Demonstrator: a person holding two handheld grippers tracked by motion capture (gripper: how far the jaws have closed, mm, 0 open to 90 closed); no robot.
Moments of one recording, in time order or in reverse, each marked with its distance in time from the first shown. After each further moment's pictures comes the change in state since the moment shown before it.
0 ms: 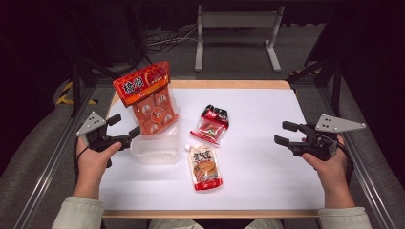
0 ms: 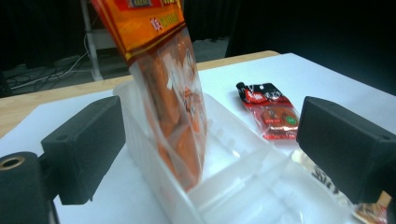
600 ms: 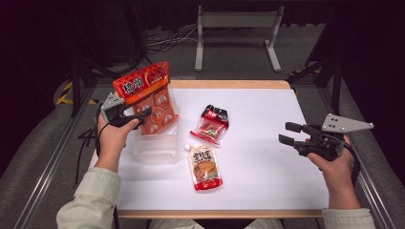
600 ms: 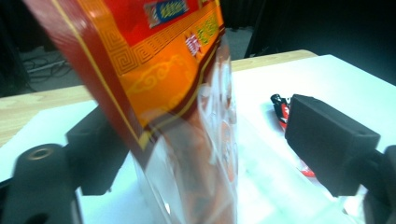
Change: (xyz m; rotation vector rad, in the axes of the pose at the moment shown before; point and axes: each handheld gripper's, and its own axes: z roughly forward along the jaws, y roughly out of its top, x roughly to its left) left arm 0.017 0.027 0.071 0.049 0.078 -0.045; right arm -0.001 0.004 -0.013 0.000 0.014 -0.004
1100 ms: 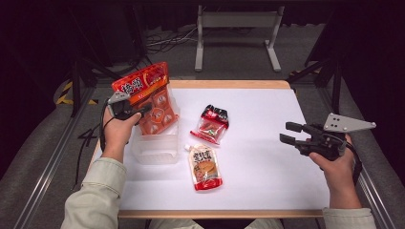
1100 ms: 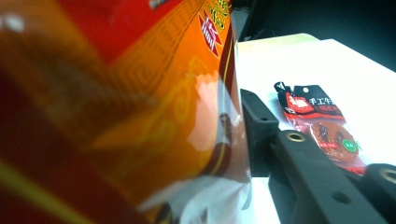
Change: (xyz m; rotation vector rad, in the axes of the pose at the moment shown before) left arm 0.011 0.002 0.030 0.095 -0.017 -0.037; right arm 0.000 0.003 -0.003 -0.008 0.014 -0.011
